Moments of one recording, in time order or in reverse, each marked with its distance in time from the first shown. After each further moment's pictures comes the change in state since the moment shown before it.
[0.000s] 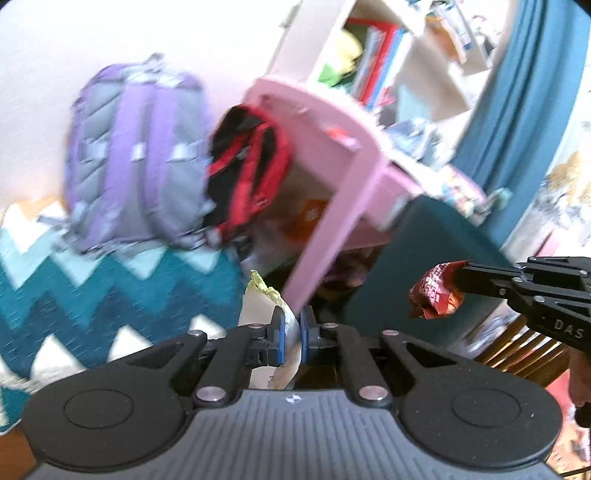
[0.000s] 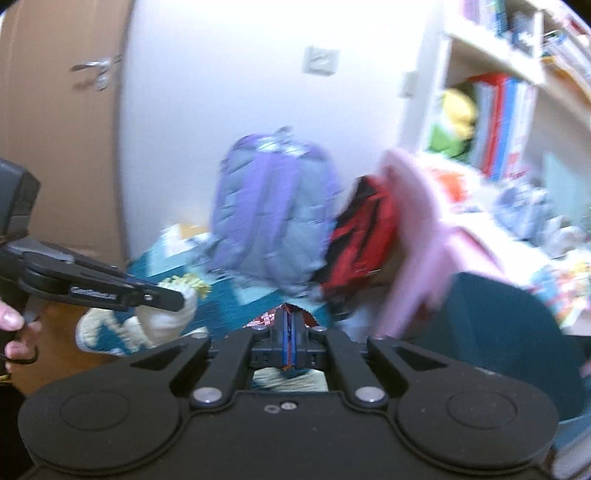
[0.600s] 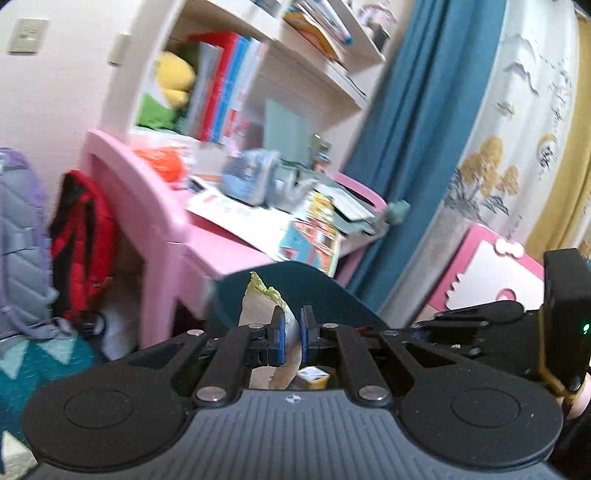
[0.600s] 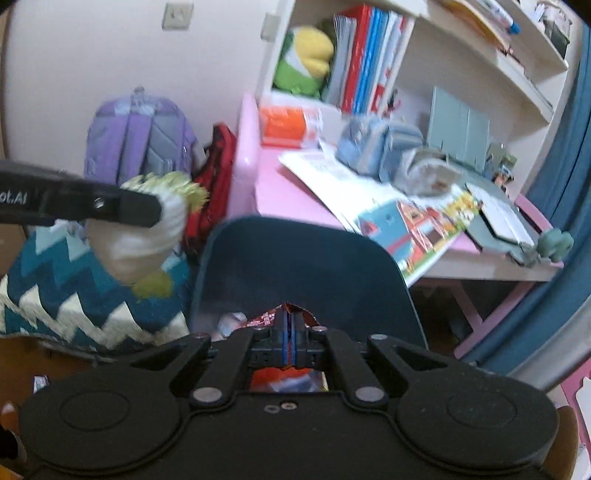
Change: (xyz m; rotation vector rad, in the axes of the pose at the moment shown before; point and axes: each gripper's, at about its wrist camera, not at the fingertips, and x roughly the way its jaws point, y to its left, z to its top) left arm 0.084 -0.207 0.099 0.165 -0.023 -0.251; right arm 0.010 -0.162 -0.023 0.094 0.231 -0.217
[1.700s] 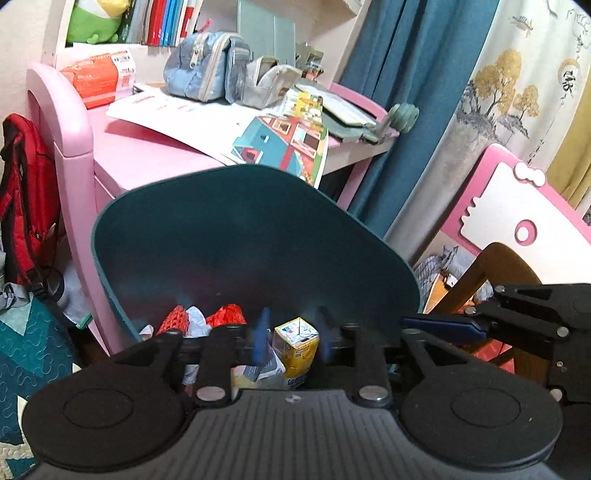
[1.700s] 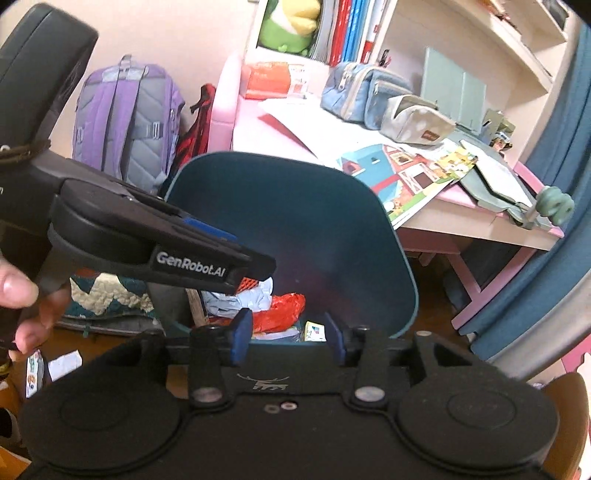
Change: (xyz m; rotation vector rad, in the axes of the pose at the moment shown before) left arm 0.139 -0.036 -0.036 0.042 0.247 0.031; right arm -0.001 -0.019 -0.039 0.015 0.065 0.012
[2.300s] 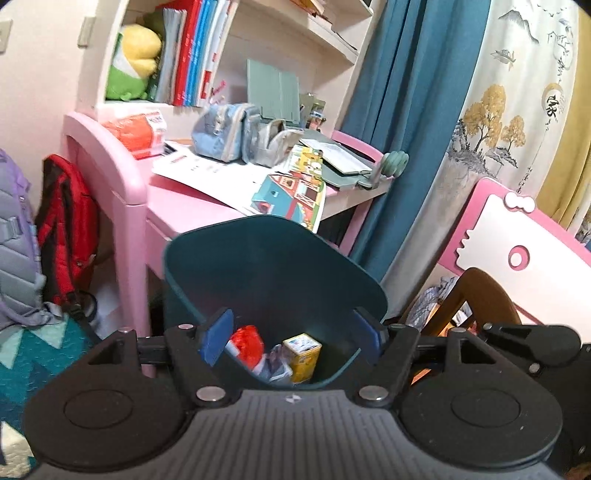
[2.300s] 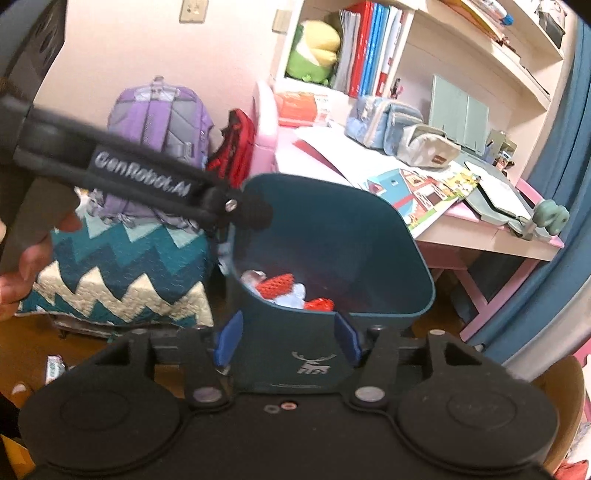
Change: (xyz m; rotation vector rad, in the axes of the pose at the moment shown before) left arm -0.105 -0.009 -0.018 0.015 -0.140 0.040; right arm -0.062 0.049 -0.017 -0.011 -0.085 0.037
